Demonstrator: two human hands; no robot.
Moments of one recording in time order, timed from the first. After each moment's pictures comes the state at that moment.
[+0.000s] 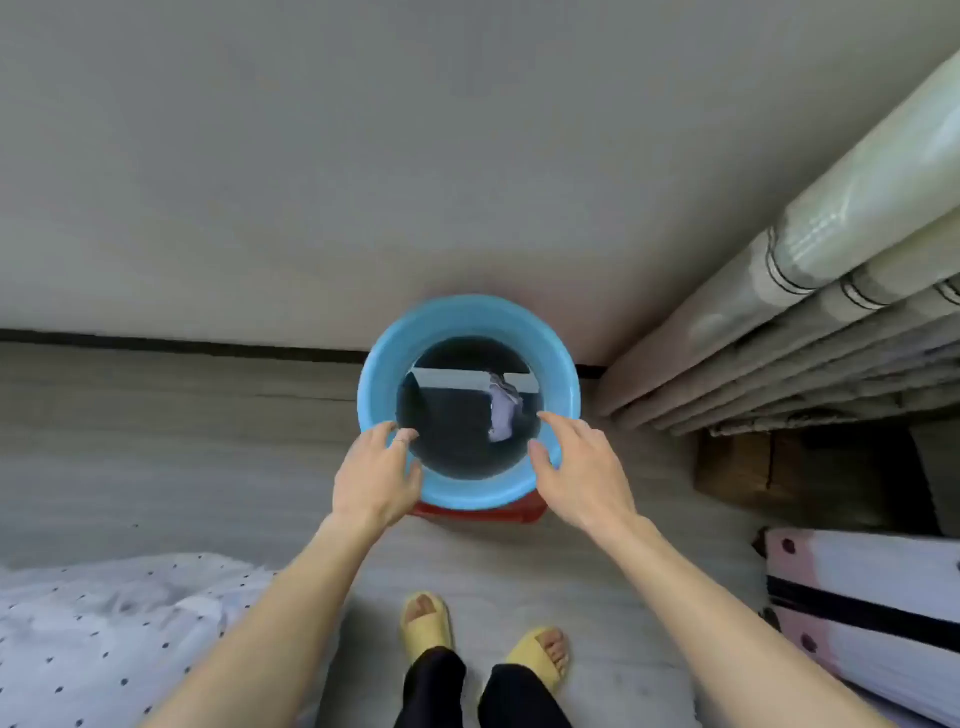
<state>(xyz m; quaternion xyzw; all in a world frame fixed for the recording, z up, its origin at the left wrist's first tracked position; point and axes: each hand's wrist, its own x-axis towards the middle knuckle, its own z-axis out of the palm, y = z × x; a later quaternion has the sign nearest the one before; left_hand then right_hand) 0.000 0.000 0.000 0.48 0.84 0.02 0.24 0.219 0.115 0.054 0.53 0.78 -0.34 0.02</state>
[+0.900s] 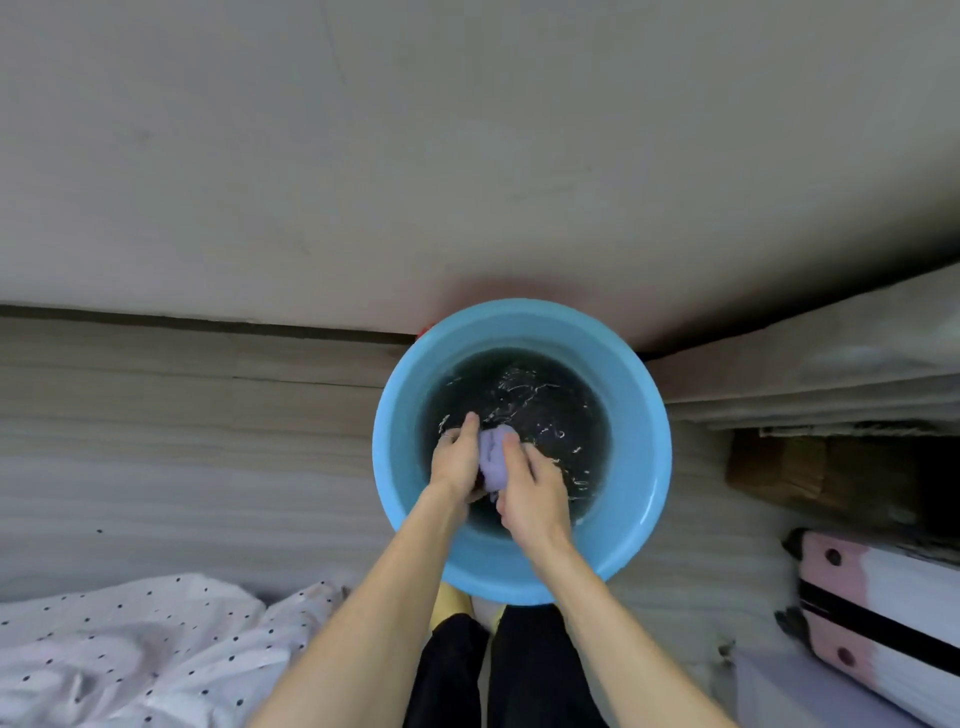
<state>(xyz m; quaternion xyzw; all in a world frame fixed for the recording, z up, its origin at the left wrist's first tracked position) -0.029 0.119 -0.112 -0.12 0.69 0.39 0.60 0.064 0.125 -0.056 0.66 0.43 -0.61 -0.11</state>
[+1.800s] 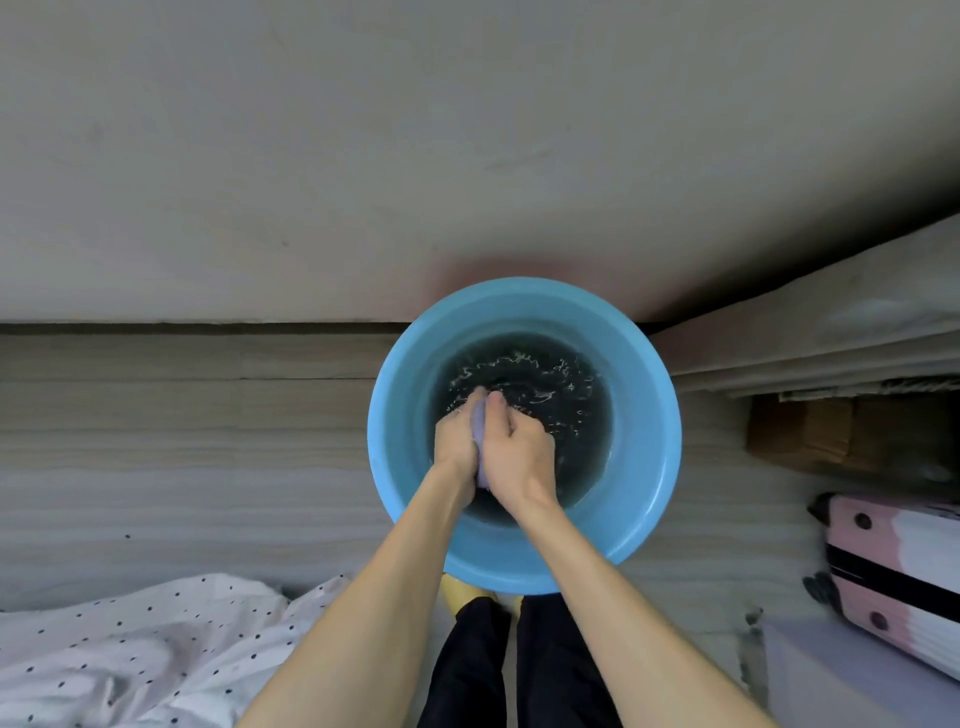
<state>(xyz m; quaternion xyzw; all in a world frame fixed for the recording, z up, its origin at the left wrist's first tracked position) -0.028 0.130 -0.116 -0.07 0.71 0.38 0.59 0.042 0.143 -0.067 0.65 0.53 -0.54 -0.08</state>
